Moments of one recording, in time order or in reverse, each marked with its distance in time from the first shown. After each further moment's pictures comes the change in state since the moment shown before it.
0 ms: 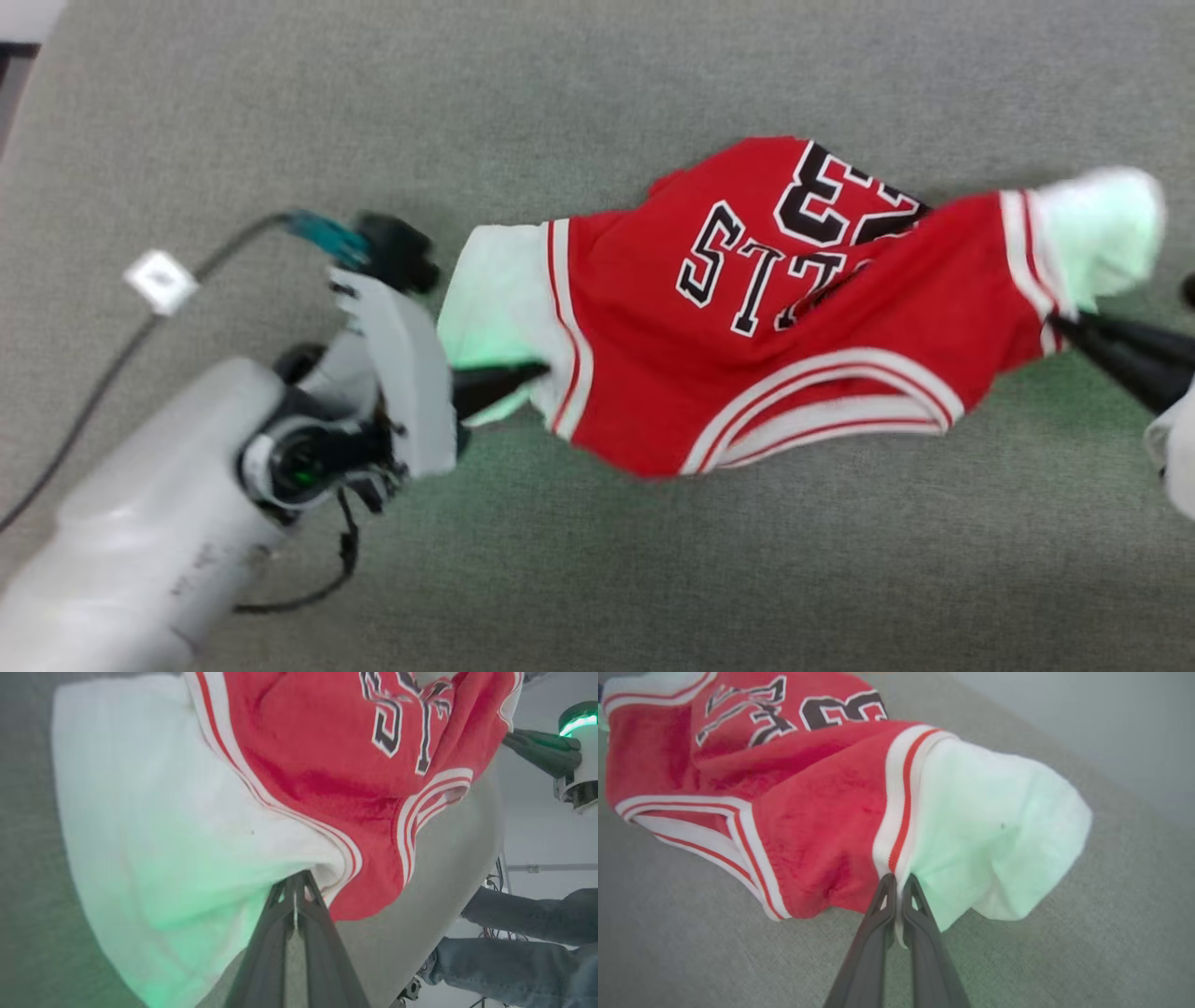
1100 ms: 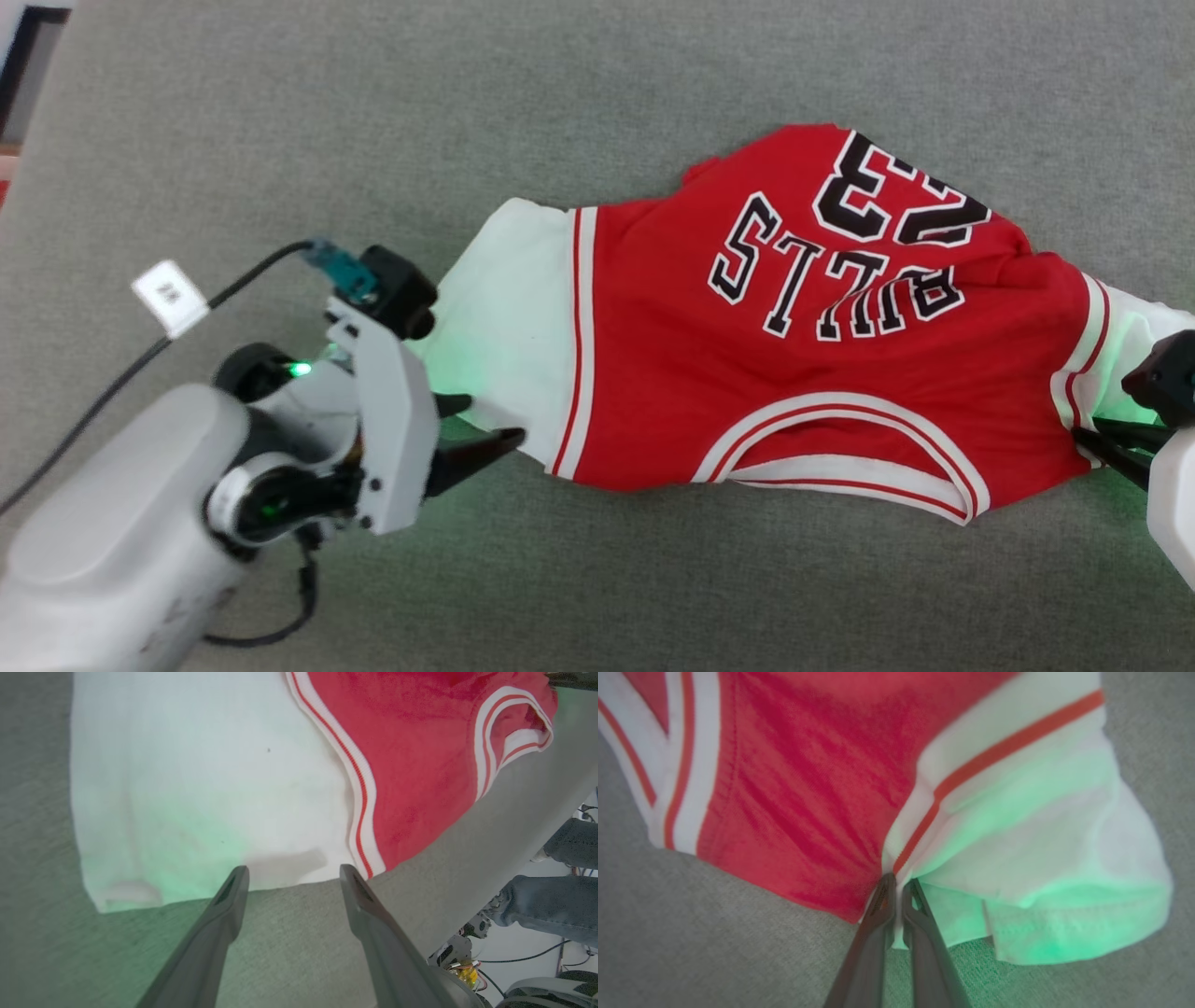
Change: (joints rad) left arm 0.098 0.088 0.114 -0.191 0.266 0.004 0.209; right arm 0.067 -0.048 0.061 -0.021 -0.140 0.001 0.223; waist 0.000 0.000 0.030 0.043
